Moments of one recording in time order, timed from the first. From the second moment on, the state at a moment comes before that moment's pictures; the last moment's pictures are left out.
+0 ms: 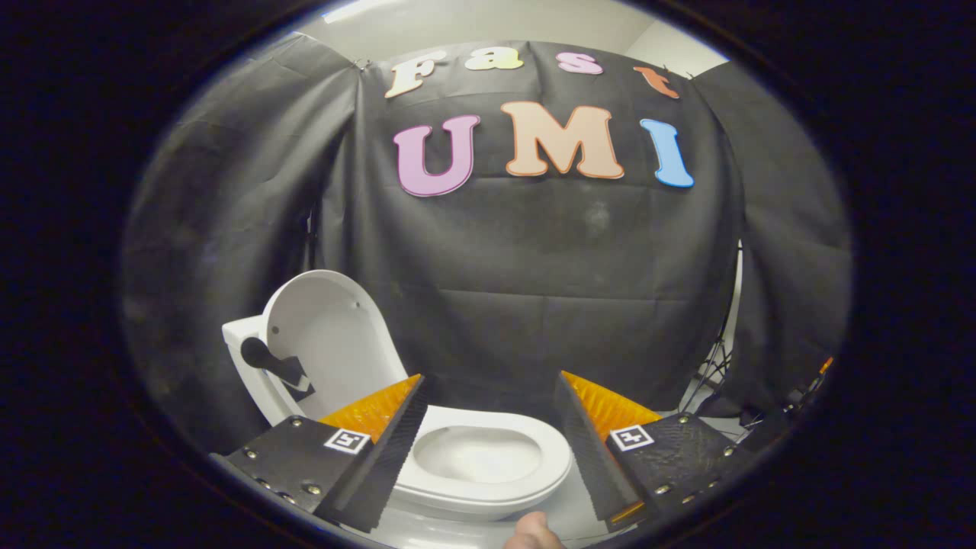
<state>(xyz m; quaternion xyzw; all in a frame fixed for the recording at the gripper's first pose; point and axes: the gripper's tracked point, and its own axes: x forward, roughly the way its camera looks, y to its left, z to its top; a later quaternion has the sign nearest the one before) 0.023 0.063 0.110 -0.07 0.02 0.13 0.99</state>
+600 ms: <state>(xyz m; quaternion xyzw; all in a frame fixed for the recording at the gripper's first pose) 0.008 -0.007 0.158 -0.03 -0.01 0.10 0.99</state>
